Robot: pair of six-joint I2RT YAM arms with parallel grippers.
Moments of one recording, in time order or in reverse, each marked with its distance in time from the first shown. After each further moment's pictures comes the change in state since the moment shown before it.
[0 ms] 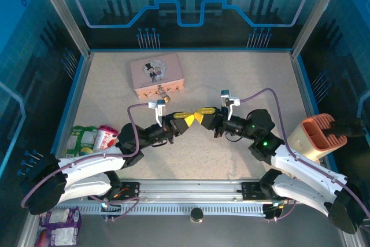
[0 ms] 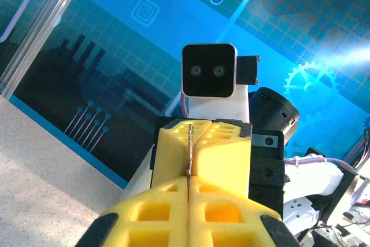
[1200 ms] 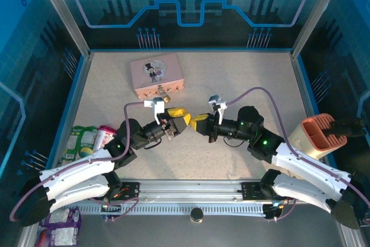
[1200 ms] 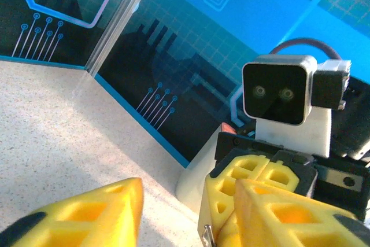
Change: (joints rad) left arm 0.012 -0.168 0.071 -0.481 -0.153 0.096; right arm 0.089 0.018 0.105 -0.388 0.104 -0.164
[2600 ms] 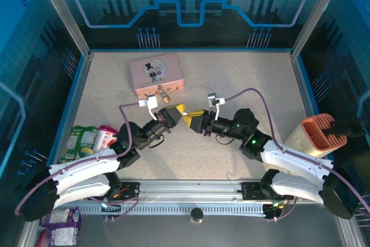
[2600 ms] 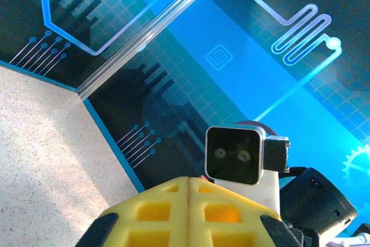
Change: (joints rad) left arm 0.001 0.076 -0.061 0.277 -0.151 -0.248; right arm -0.007 0.143 -0.100 0.415 -0.005 0.301
